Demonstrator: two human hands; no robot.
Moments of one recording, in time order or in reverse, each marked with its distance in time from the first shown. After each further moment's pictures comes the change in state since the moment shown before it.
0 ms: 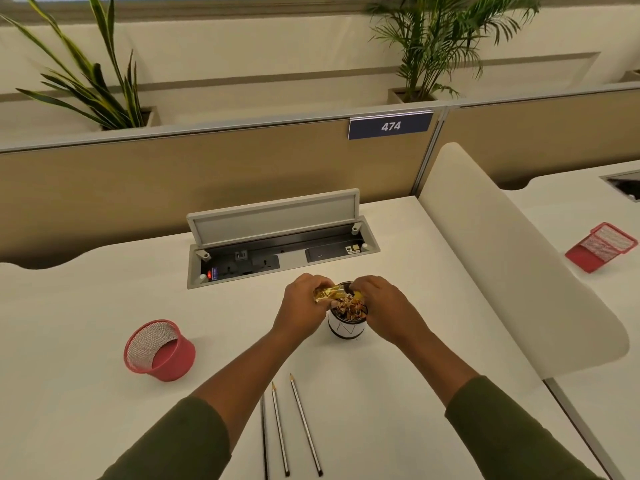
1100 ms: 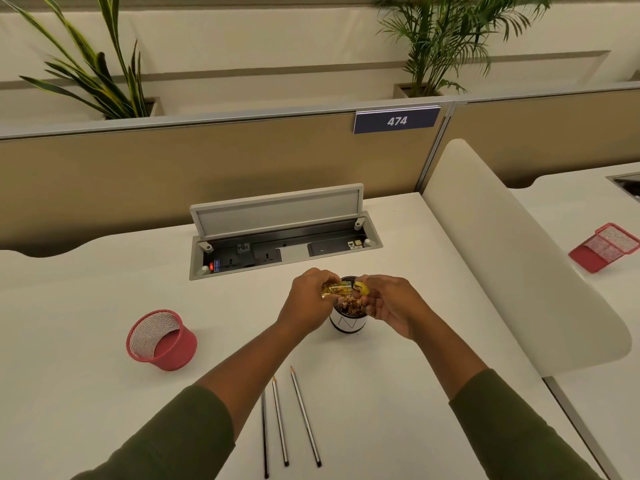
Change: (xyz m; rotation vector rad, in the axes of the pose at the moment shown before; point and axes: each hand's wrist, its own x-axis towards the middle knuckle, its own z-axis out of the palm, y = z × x) left_hand 0.001 0.003 0.003 0.019 -0.057 0.017; right_hand 0.007 -0.011 -0.020 1.353 -0.088 0.782
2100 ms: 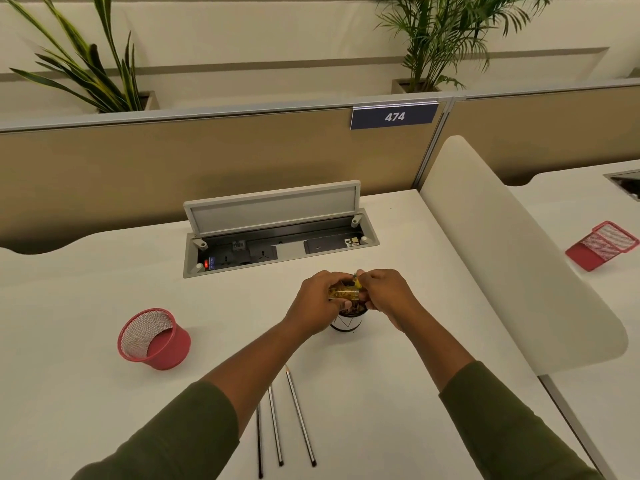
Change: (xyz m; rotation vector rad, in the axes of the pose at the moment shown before) left_hand 0.002 0.005 0.015 -0.123 -0.128 0.029; right_hand 0.011 -0.002 0.009 -0.551 0.214 -0.159
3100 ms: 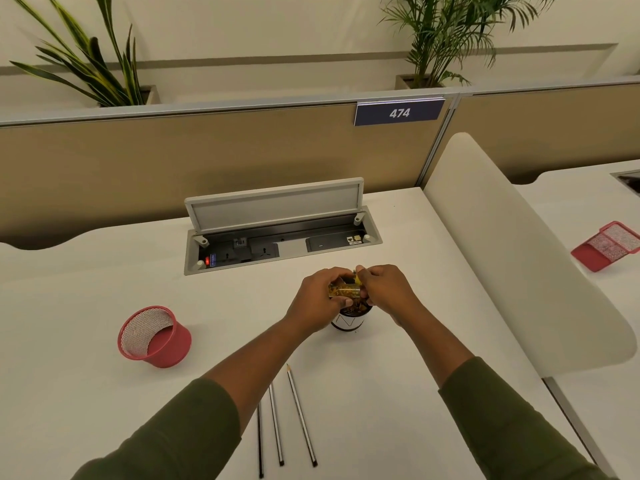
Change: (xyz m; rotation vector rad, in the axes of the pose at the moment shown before) left_hand 0.003 -0.004 0.000 -0.034 0.014 -0.005; right_hand 0.010 -0.002 0.005 -0.186 0.030 -0.062
